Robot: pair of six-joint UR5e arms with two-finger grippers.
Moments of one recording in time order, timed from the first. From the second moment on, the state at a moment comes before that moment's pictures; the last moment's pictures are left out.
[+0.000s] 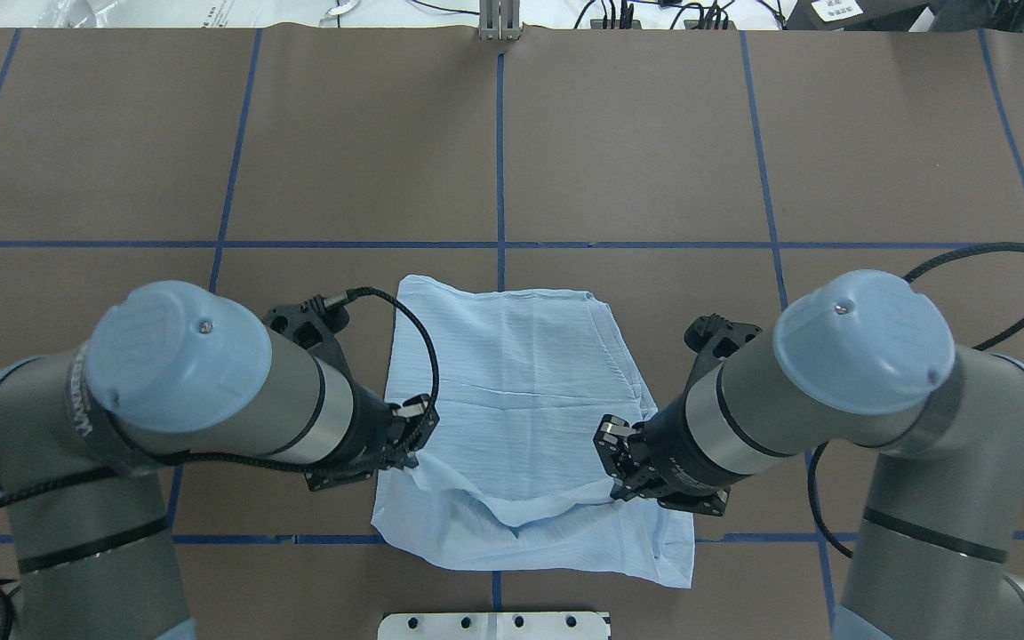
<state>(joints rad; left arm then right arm) -0.41 -2.08 -2.12 -1.53 -1.93 -1.82 0.42 -1.21 2.18 -1.57 2.08 1.86</state>
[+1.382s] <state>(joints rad) -0.55 -2.09 -1.76 -1.94 -1.93 -1.76 0.59 -0.96 1.65 -1.44 2.01 1.70</state>
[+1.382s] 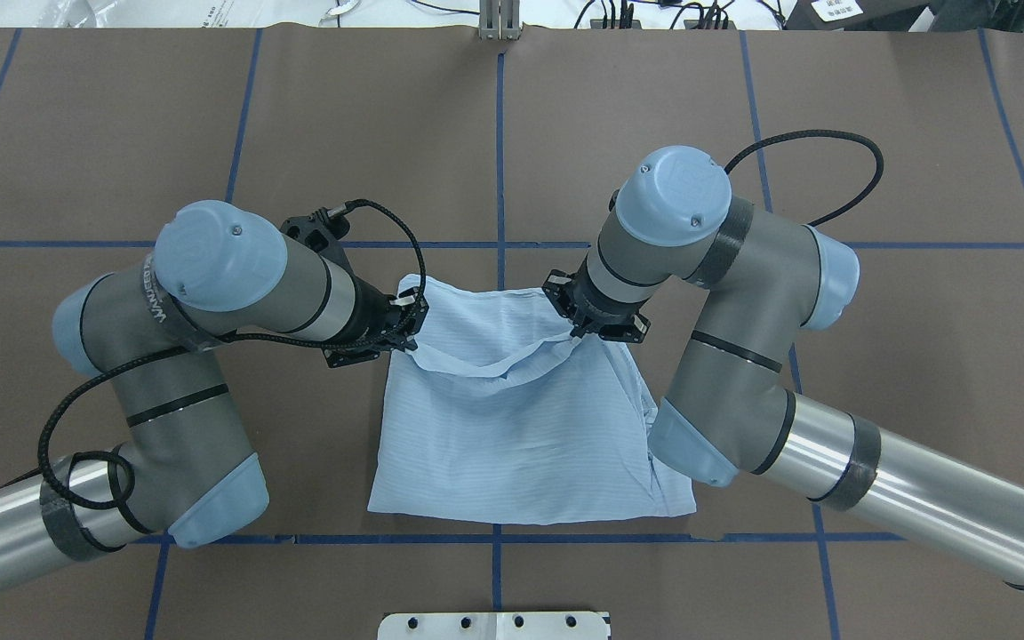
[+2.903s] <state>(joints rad) -0.65 -2.16 -1.56 -2.06 -1.93 -1.74 0.64 -0.91 1.52 -1.36 2.01 1.67</state>
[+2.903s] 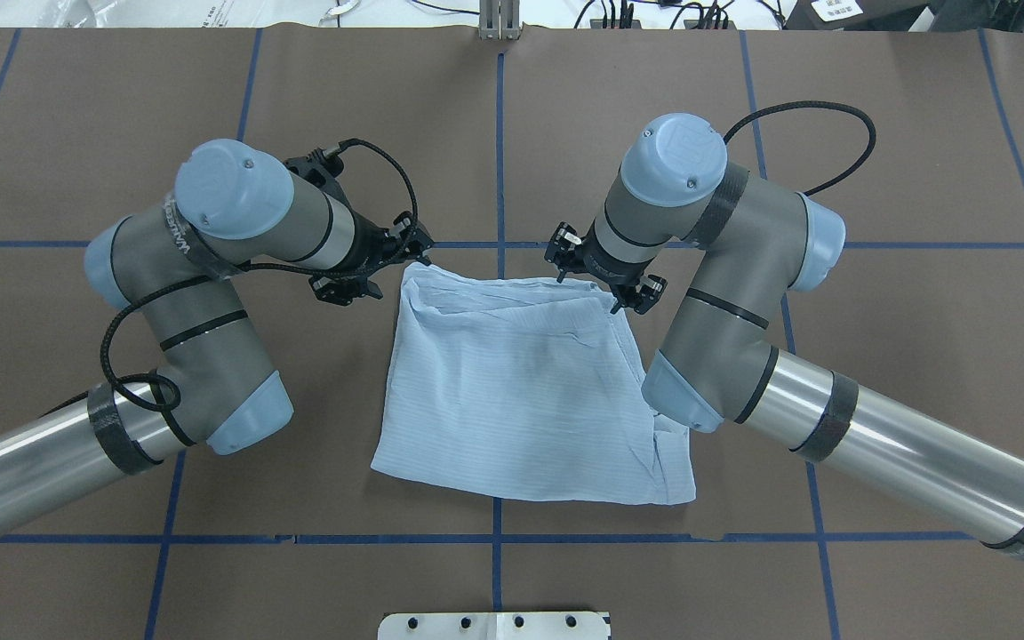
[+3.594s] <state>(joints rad) -0.73 -2.10 -1.67 -2.00 -2.01 -1.66 0.52 -0.92 1.56 -1.34 1.97 1.56</state>
